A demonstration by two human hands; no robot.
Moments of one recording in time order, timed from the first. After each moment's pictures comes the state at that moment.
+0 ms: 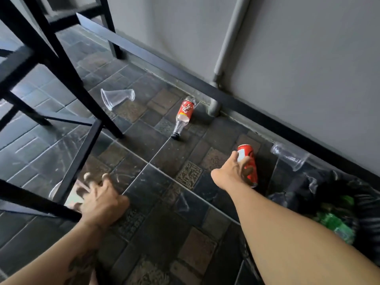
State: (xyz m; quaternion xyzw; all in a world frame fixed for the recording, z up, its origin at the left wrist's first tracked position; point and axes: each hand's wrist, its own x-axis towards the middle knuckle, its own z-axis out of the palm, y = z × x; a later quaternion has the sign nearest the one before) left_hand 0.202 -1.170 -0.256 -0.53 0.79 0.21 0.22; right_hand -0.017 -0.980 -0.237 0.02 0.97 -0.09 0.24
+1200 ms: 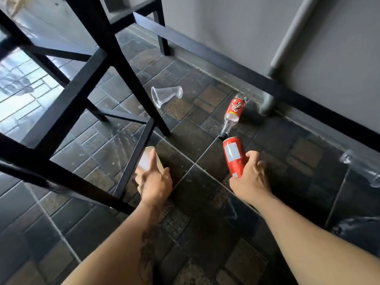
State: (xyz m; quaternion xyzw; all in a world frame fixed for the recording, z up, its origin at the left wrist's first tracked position) left_hand 0.184 -1.205 -0.291 -0.60 0.72 0.35 0.03; right_hand 0.024 -1.036 -0.267 -0.14 0.94 -0.21 0.24
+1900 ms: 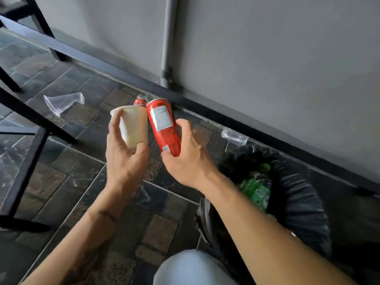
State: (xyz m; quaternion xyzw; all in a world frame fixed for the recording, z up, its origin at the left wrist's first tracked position) left_hand 0.089 -1.051 -0.137 -0.33 0.76 0.51 -0.23; right_hand 0.021 -0.923 -0.094 -0.23 0.89 -0.35 0.16
